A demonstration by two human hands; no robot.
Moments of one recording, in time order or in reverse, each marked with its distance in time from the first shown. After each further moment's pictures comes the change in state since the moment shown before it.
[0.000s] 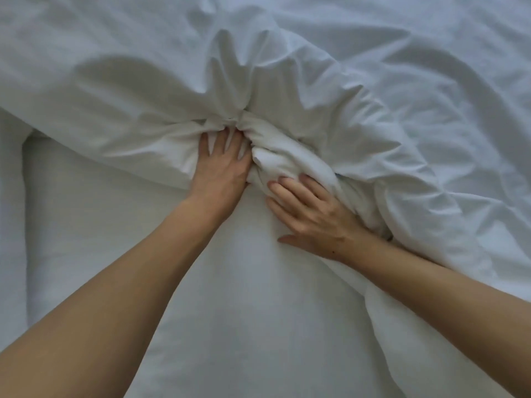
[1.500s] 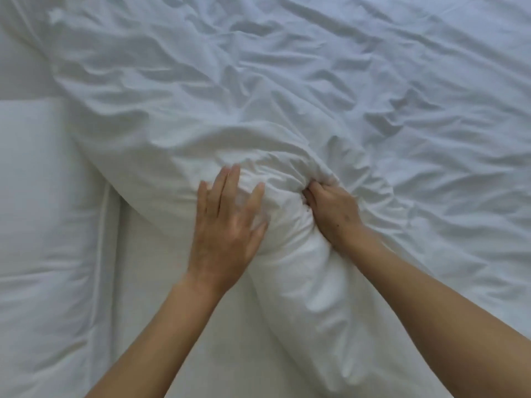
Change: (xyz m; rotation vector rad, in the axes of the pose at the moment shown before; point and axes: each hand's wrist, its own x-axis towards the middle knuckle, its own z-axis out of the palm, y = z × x) left_hand -0.203 0.016 -0.089 -0.219 0.476 -0.081; right_hand 0.002 -0.050 -0.075 0.501 0.039 0.710
